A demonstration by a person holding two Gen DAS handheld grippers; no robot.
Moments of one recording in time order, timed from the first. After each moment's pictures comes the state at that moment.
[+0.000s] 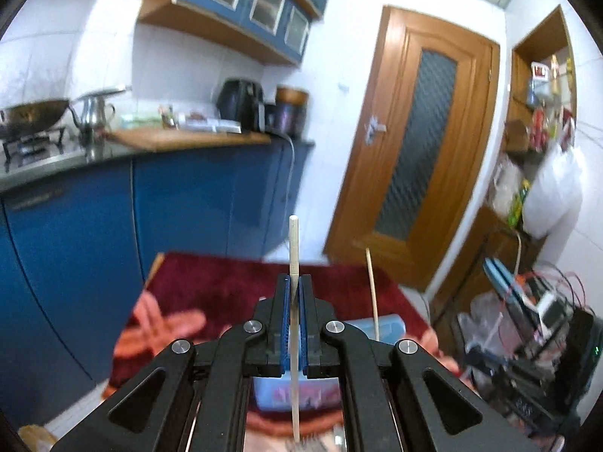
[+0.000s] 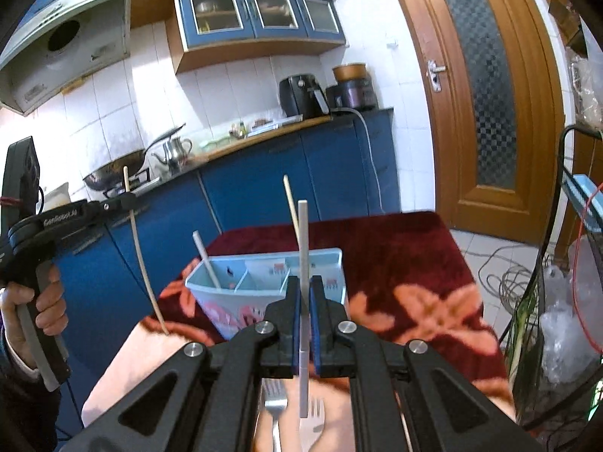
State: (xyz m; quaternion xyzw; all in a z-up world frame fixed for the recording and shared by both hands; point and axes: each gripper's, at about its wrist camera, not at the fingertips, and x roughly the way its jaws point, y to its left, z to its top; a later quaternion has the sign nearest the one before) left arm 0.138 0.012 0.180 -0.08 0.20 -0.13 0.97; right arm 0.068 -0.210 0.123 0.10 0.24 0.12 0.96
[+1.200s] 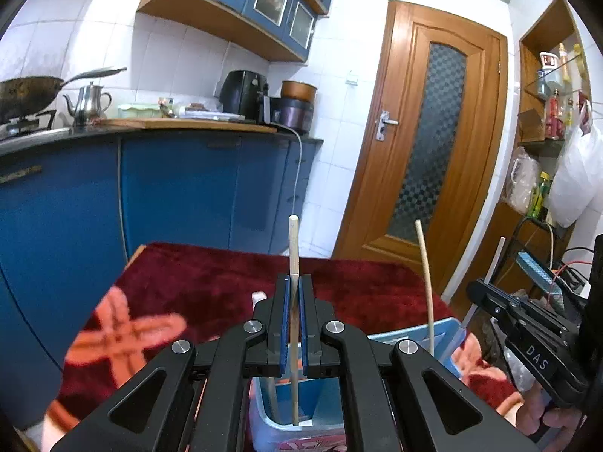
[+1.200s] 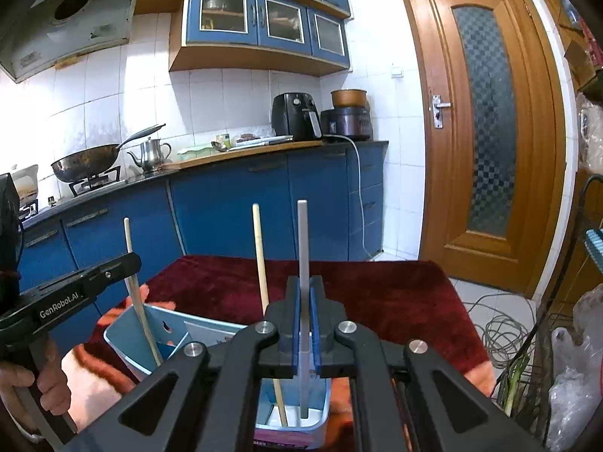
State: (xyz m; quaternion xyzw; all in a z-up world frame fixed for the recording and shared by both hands) left arm 0.198 -0.013 0.088 -0.08 0.21 -0.12 0.97; right arm 0.162 -0.189 0.096 0.03 0.19 0.08 0.98
